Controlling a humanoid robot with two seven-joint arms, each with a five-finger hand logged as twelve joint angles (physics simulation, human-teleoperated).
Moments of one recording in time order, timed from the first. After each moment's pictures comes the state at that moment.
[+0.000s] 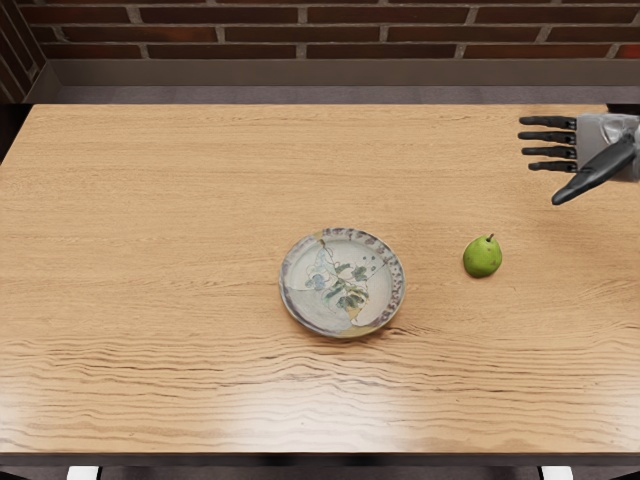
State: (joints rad) left arm 0.02 0.00 -0.12 0.00 -0.08 0.17 -0.02; right arm 1.05 -0.89 0.35 0.95 -0.02 0.61 -0.35
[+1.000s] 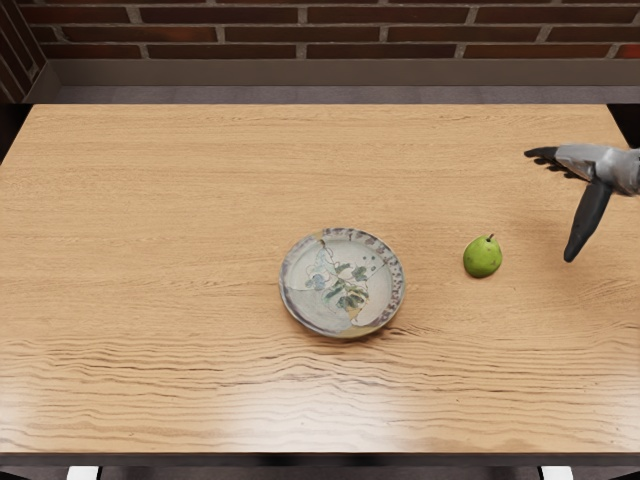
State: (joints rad) left arm 0.02 0.00 -0.12 0.00 -0.08 0.17 -0.02; right arm 1.03 -0.95 0.35 1.46 -0.86 0.18 -0.51
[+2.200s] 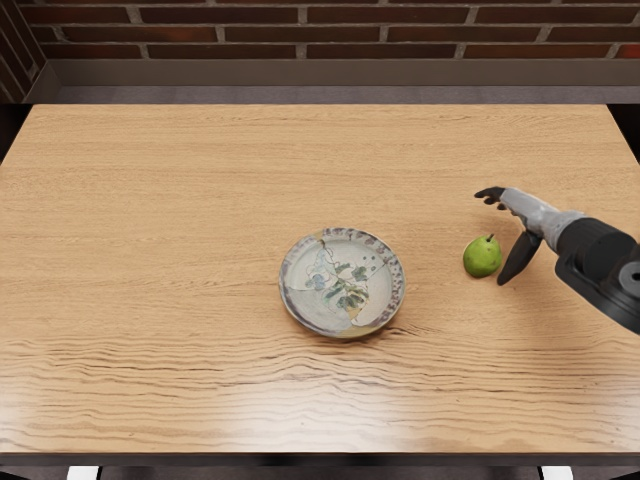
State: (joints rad) left arm 0.02 0.00 -0.12 0.00 -0.08 0.17 -0.02; right arm 0.80 -0.76 0.35 1.53 -1.12 -0.17 -0.52
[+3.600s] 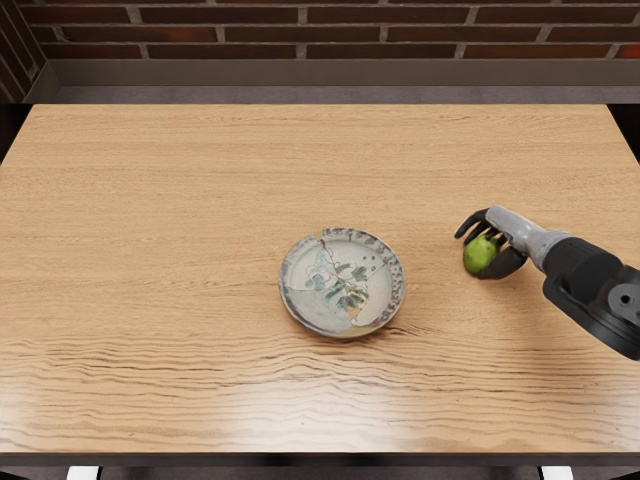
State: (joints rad) left arm 0.02 0.00 -0.12 0.00 -0.08 0.17 -0.02; right arm 0.75 -0.75 0.35 1.58 -1.13 -0.21 -0.52
